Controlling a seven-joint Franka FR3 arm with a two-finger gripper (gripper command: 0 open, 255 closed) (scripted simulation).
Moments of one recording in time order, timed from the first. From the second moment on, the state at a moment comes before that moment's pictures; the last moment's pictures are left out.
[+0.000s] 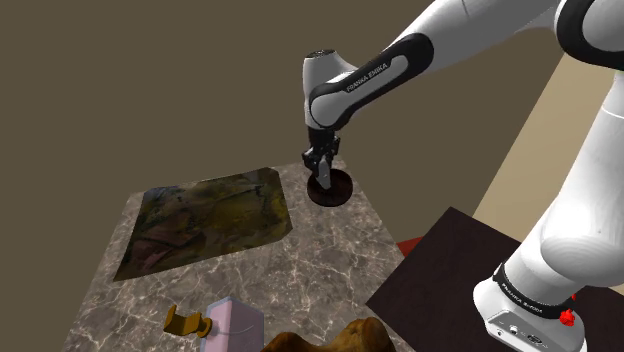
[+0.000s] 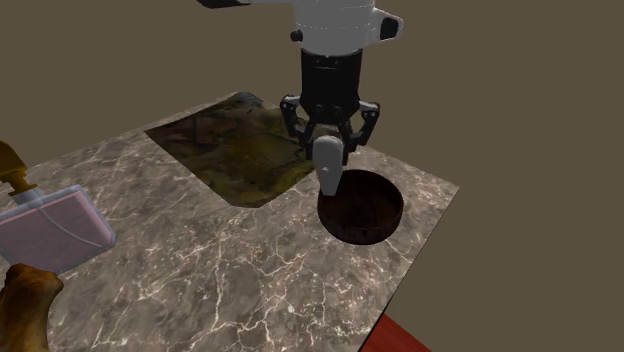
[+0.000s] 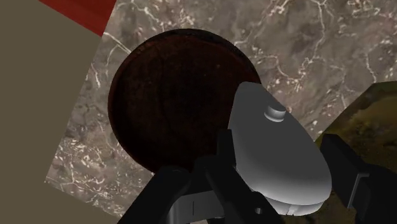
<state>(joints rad) -0.02 0.16 0.20 -2.08 -0.05 2.24 0.18</state>
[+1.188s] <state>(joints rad) -0.08 0.33 0.14 -2.03 -0.07 2.36 0.09</state>
